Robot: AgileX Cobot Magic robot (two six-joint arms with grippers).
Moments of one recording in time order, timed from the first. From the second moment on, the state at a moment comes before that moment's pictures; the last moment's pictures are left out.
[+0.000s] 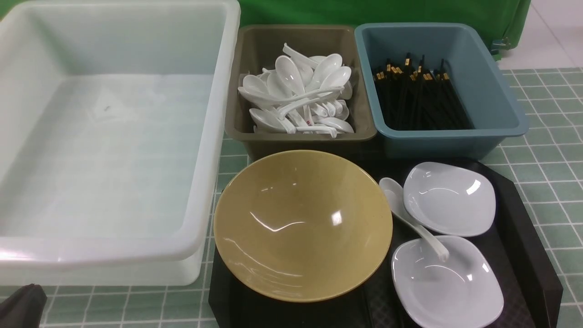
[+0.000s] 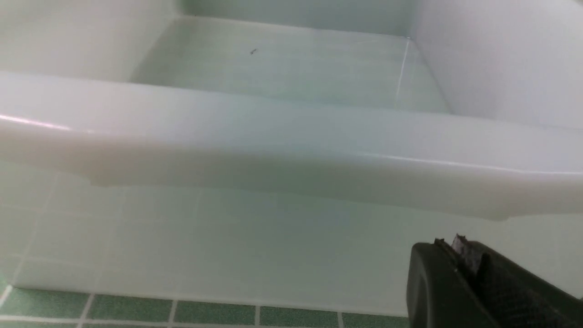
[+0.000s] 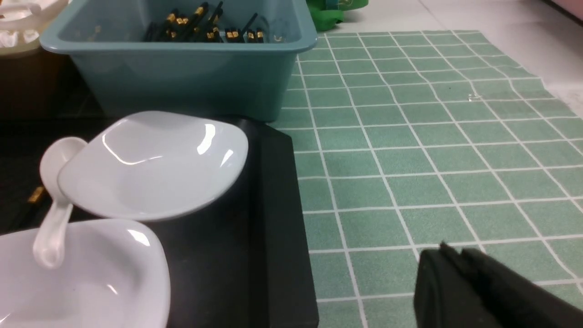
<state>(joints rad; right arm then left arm) -0.13 -0.01 0.02 0.03 0.33 -0.03 0.03 -0.02 0.02 -0.04 0.32 -0.01</state>
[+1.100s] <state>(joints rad) -0.13 0.09 -0.25 0.01 -0.40 0.51 0.03 0.15 -0.37 -0.10 -0.33 -0.20</state>
